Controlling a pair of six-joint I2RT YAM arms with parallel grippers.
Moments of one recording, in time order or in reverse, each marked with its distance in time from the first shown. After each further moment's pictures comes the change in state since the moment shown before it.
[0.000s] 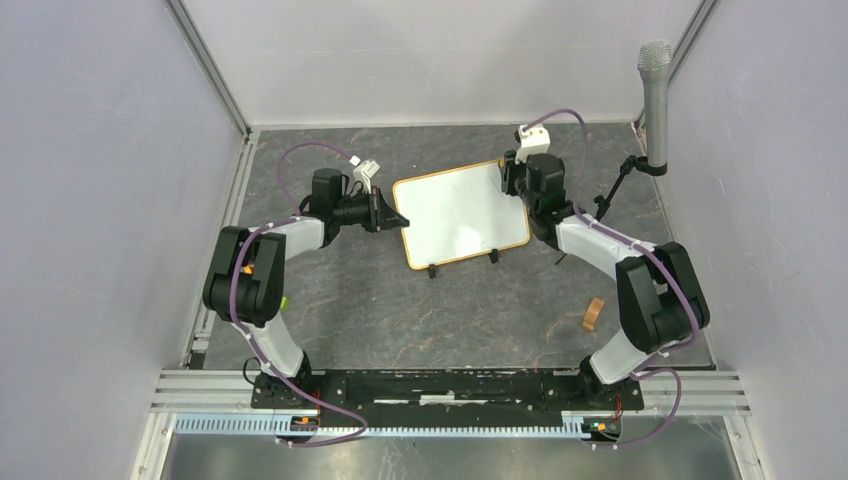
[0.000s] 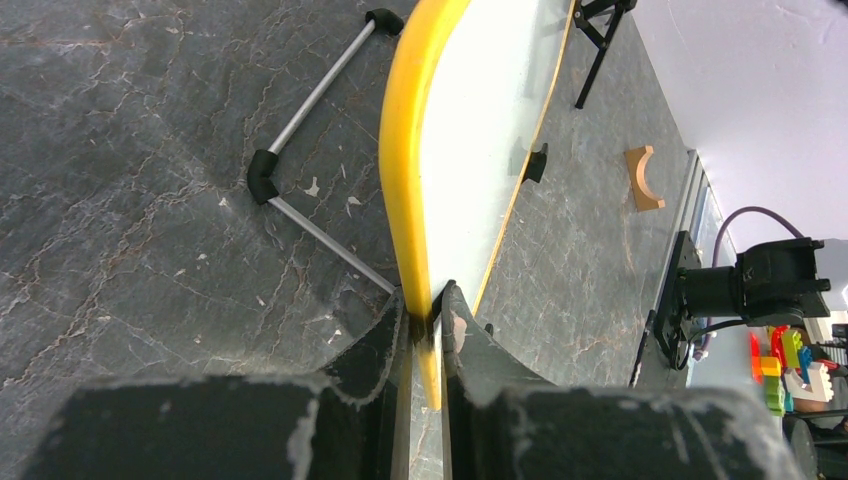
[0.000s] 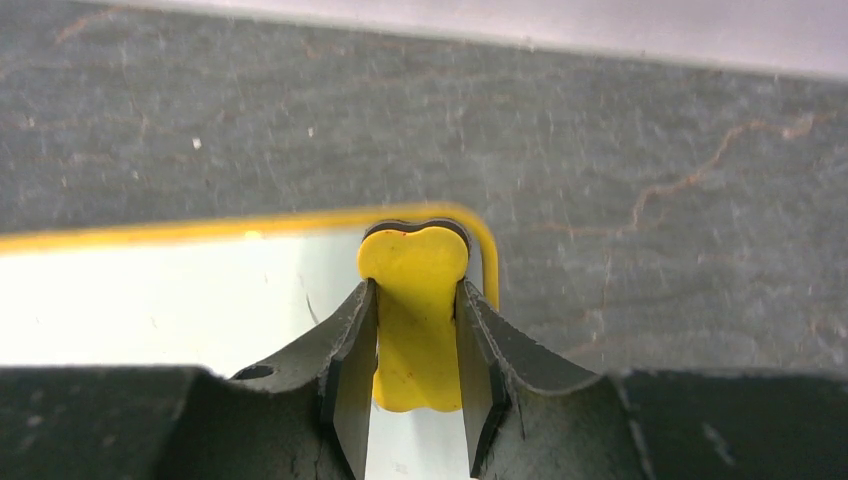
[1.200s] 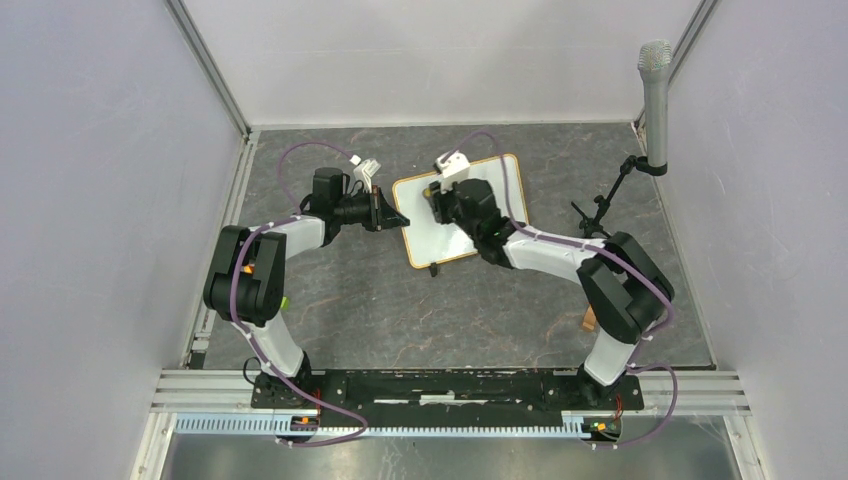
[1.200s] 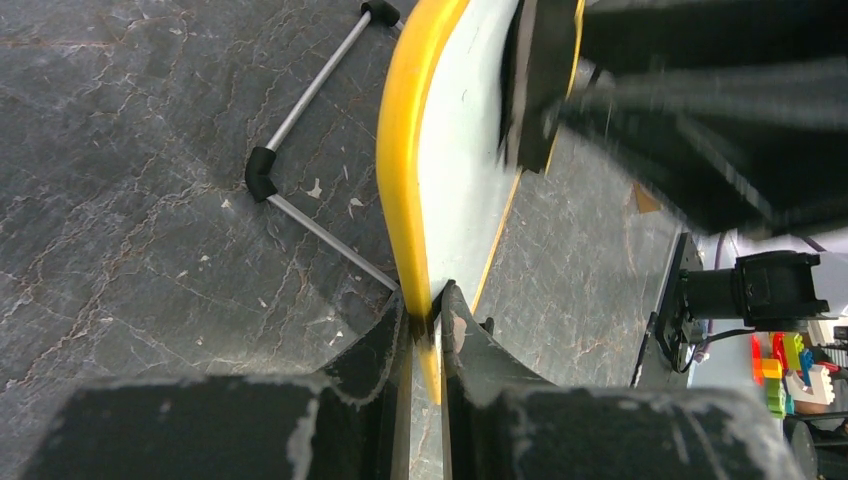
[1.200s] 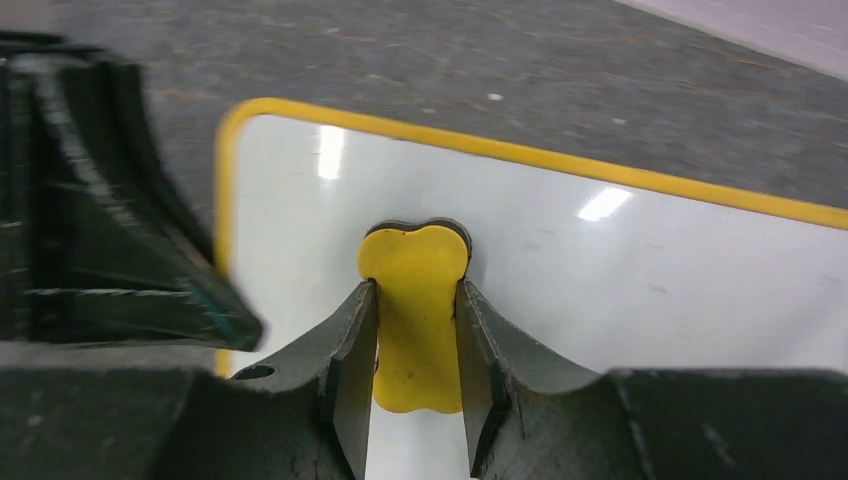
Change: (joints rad) left arm -0.003 0.003 0.010 -0.014 -0.008 0.001; right arm 0.328 0.115 0.070 0.037 0.012 0.004
